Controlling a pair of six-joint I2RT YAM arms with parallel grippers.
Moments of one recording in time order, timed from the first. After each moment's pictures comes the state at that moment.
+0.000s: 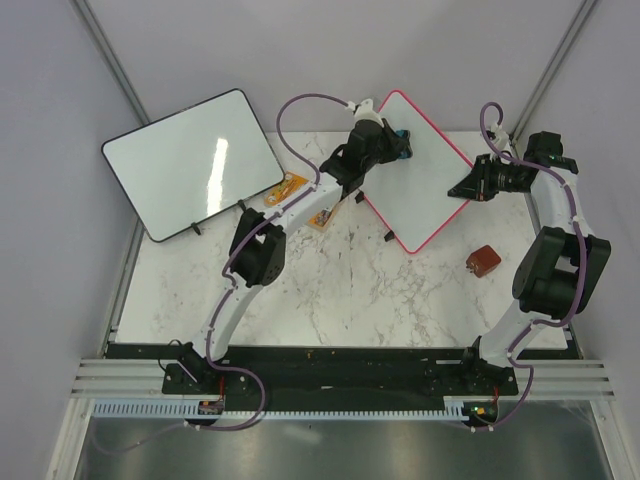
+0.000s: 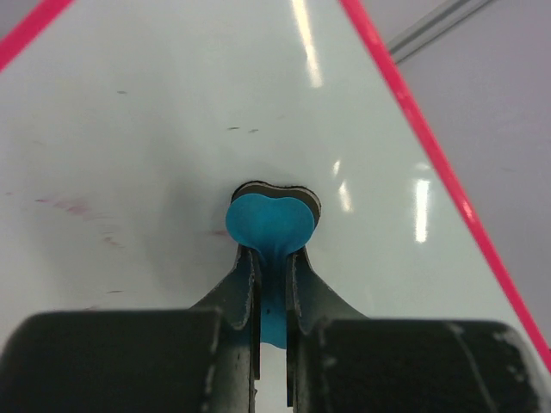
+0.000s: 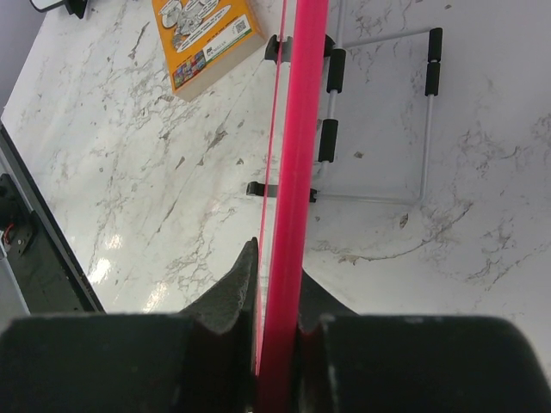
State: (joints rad) left arm -0.72 2.48 2.33 -0.01 -0.10 -0.73; right arm -0.30 1.78 1.52 -0.87 -1.02 -0.48
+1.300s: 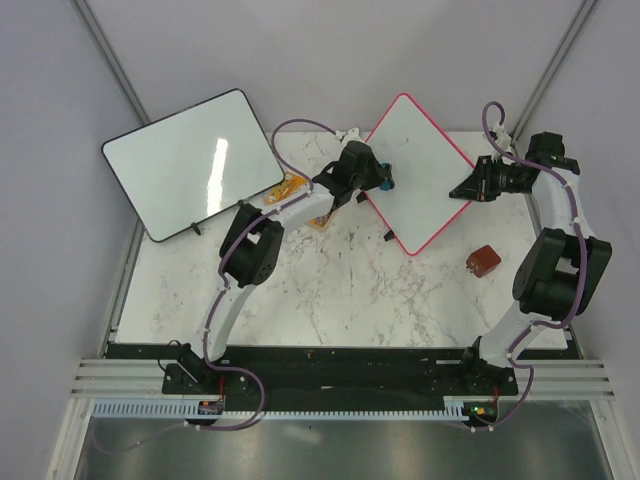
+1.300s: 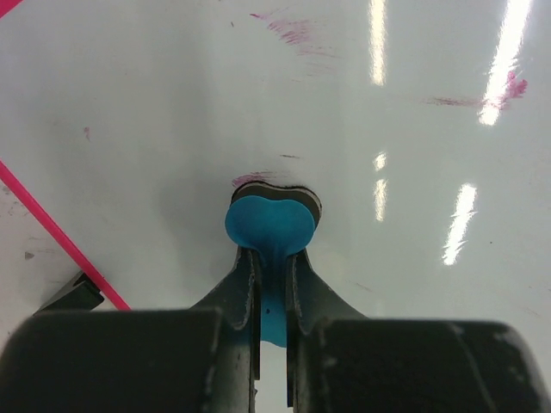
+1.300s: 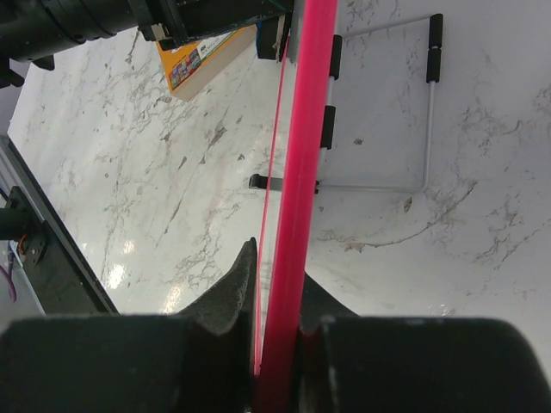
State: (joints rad) left arm -0.69 2.40 1.98 0.01 -0.07 -0.84; right arm -0.30 1.77 1.52 -0.88 -0.99 -0.42
